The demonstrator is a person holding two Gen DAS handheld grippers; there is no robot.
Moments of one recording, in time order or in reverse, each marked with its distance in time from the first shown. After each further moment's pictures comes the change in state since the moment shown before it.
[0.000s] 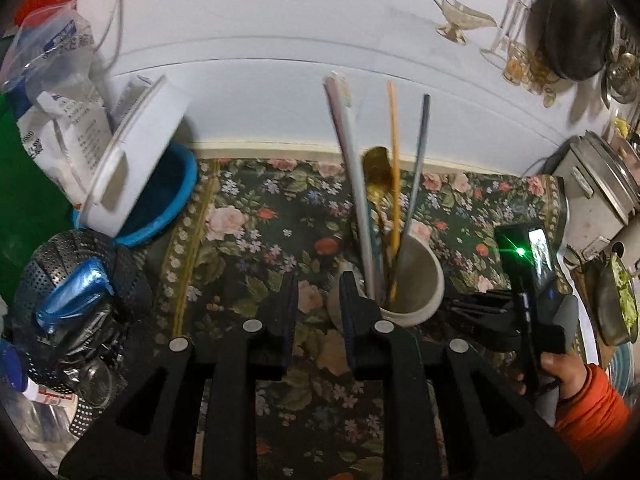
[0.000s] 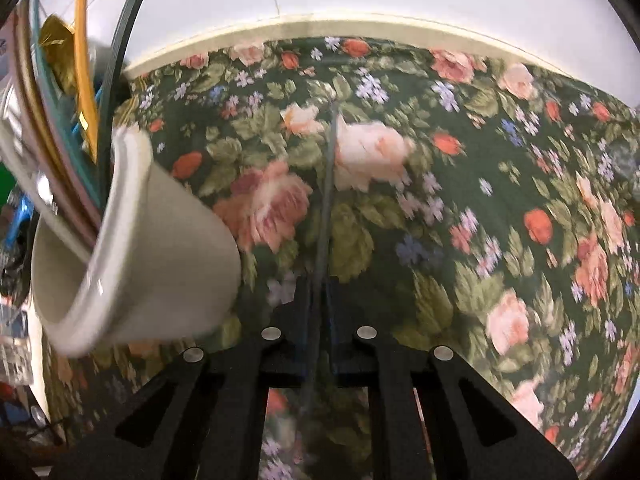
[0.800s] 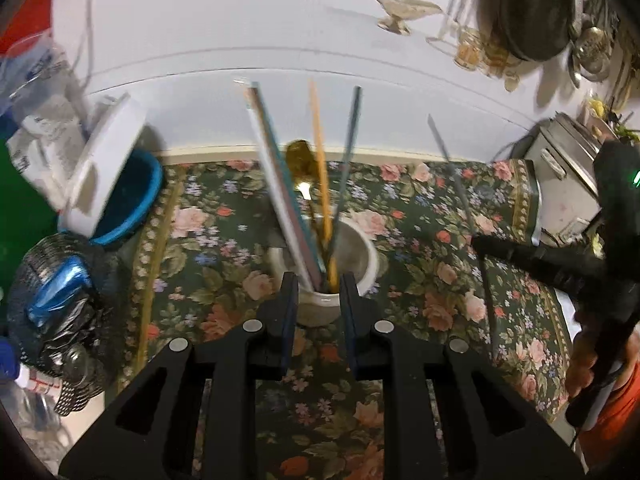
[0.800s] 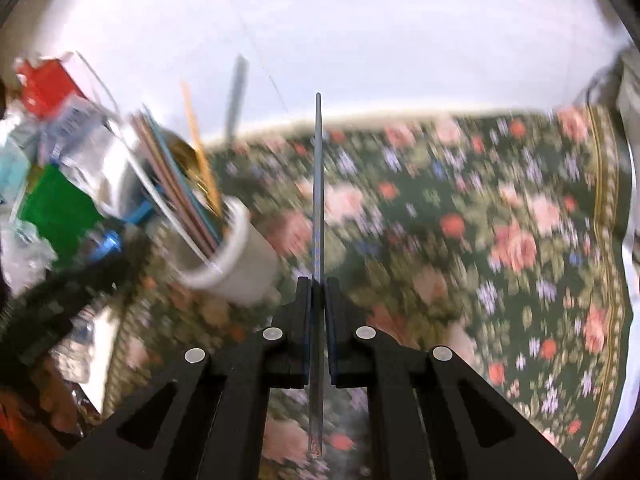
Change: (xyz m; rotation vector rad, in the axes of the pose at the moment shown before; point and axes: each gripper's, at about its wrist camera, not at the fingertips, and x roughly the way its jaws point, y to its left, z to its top) left arm -0.023 -0.040 -0.011 0.038 -0.015 -0.031; right arm -0.136 -0.027 -0.023 0.066 -0.254 0.143
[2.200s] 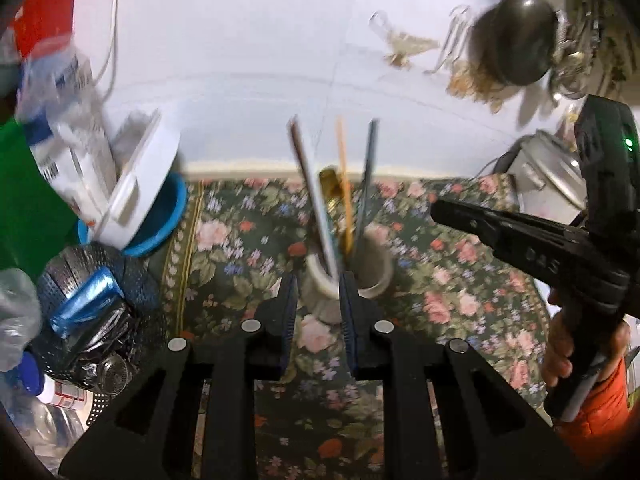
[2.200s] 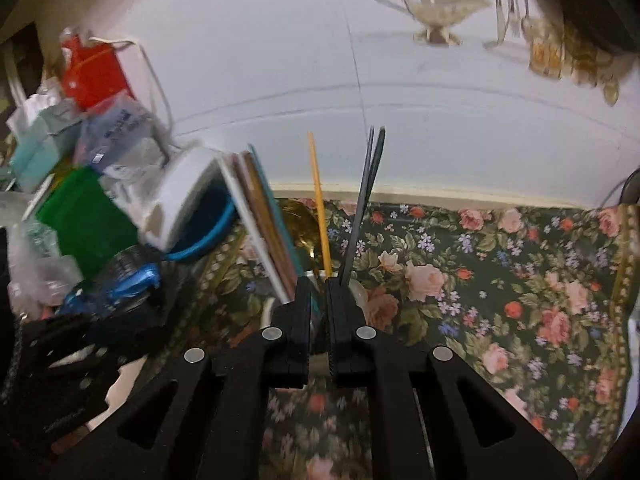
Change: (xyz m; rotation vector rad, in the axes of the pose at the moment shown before) left arm -0.053 0.036 0.000 0.030 -0.073 -0.078; right arm -0.008 0.103 0.021 -0.141 -0.141 0.001
